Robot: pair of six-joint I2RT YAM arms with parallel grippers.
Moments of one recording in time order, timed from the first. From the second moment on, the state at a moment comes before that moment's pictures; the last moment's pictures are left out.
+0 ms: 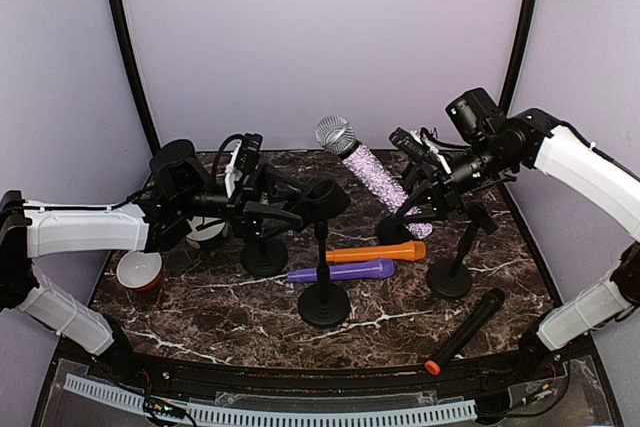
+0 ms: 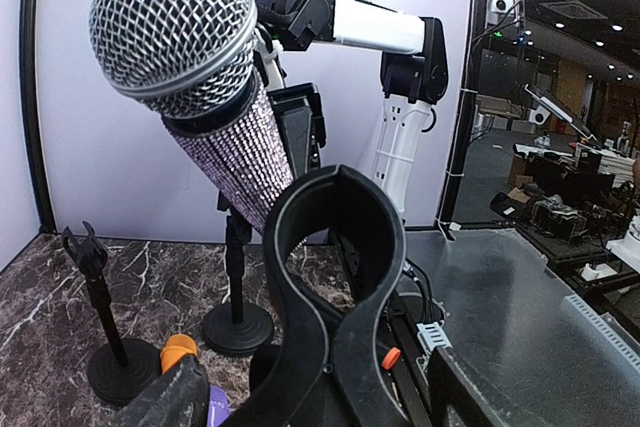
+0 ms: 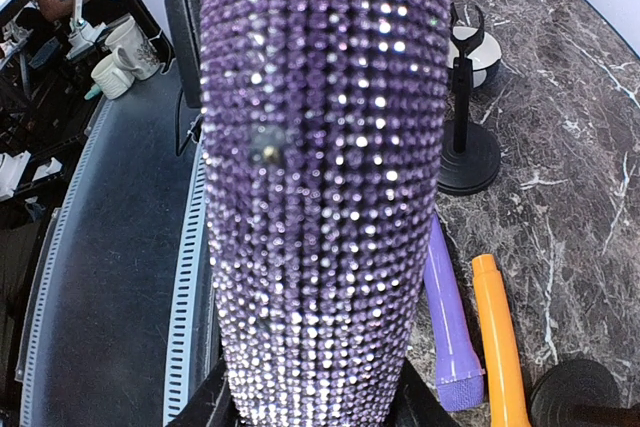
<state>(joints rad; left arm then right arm) -0.73 1.38 0.81 0.67 0.95 -0.16 0.59 1.38 1.40 -1.00 -0.91 -0.55</state>
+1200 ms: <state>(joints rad) -0.80 1.39 0.77 0.71 0.76 -0.19 0.69 1.31 1.40 -0.88 -0.91 -0.39</state>
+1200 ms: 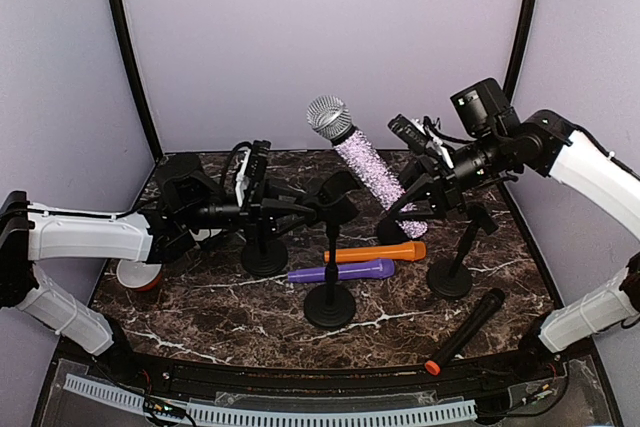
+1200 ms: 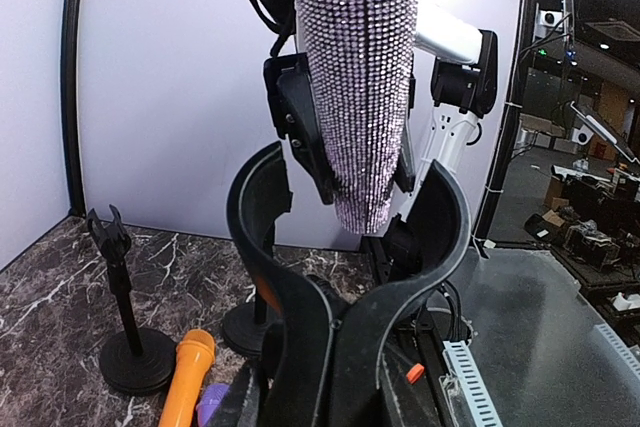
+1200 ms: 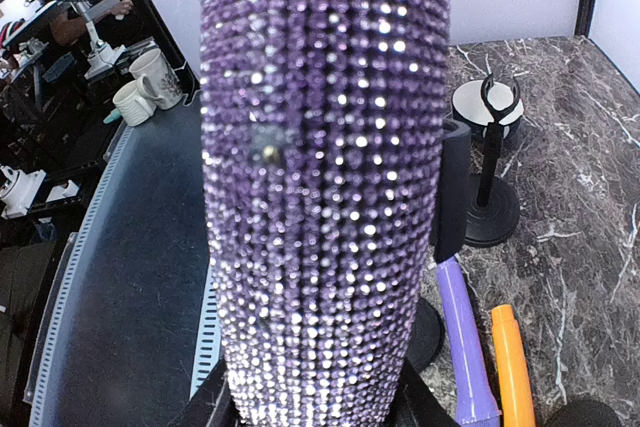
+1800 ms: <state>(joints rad) -0.83 1.41 0.77 0.75 0.71 -0.22 0.77 1.36 1.28 -0.76 -0.81 -0.32</state>
